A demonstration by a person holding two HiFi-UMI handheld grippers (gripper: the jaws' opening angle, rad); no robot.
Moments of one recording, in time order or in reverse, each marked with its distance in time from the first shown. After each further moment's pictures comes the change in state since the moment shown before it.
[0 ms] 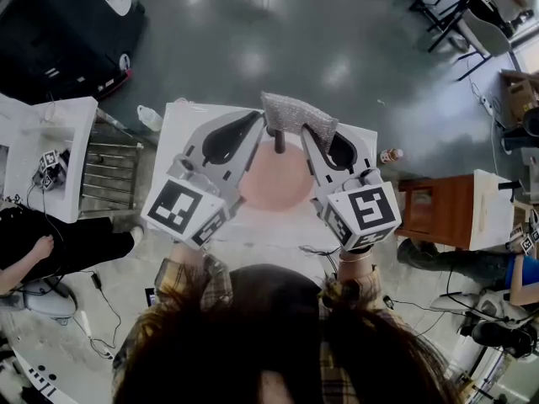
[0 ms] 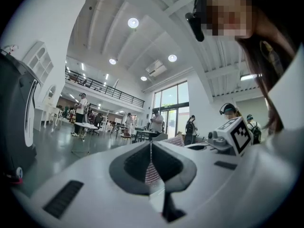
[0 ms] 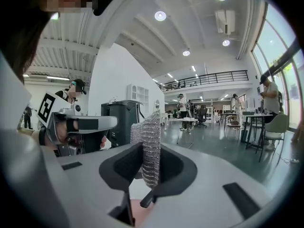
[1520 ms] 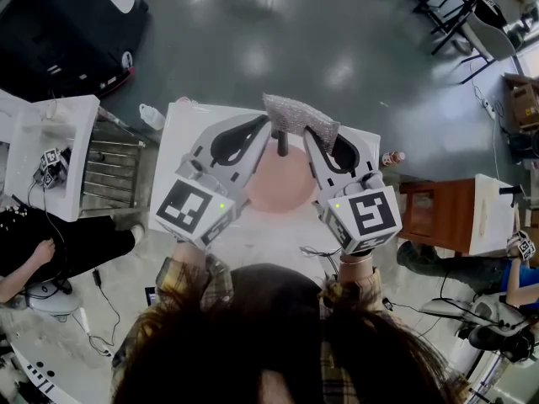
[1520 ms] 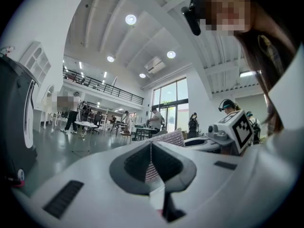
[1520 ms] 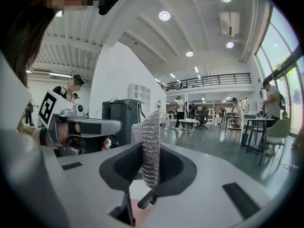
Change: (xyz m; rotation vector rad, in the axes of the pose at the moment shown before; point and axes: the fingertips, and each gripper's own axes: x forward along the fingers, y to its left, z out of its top) left arm 0.009 0.000 -0.006 0.010 0.044 -0.007; right arm 0.006 0.001 0.007 -0.041 0.005 0.012
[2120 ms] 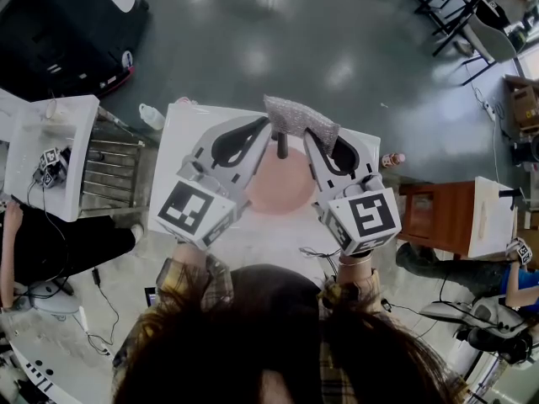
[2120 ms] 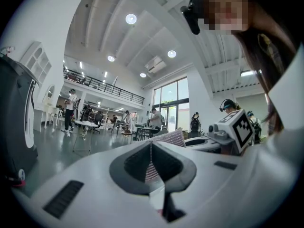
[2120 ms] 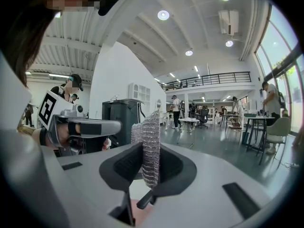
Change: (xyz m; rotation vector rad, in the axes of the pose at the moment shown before) left arm 0.003 0.002 -0.005 0.003 0.006 0.008; right arm 0.002 -0.003 -0.005 0.010 0.001 0.004
